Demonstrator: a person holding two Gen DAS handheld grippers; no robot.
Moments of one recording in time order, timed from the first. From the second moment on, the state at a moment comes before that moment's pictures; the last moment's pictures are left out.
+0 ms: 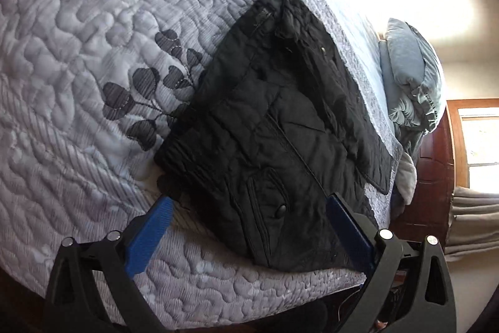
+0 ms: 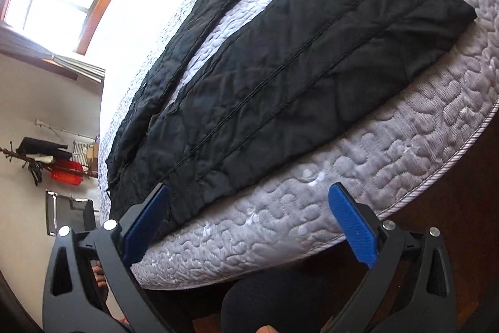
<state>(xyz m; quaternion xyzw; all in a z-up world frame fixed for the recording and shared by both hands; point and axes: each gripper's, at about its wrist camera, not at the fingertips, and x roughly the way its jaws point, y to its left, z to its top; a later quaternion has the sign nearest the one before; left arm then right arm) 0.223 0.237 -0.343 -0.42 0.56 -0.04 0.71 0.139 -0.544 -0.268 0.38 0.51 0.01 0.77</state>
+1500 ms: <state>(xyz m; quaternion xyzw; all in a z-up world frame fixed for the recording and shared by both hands) 0.130 0.330 -0.338 -0.46 0.49 0.13 0.73 0.160 -0.698 -0.323 0.48 0.49 -0.05 0.73</state>
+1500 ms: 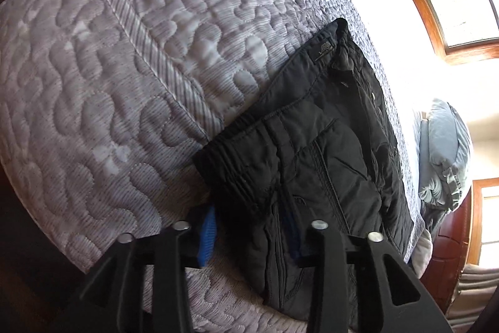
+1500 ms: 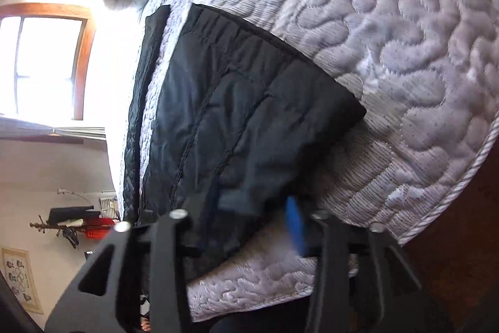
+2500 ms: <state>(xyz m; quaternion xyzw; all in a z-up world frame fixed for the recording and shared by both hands) 0.474 0.350 -0.347 -0.25 0.59 -0.07 0.76 0.478 -0.599 -0.241 0.28 0.54 0.09 0.79</state>
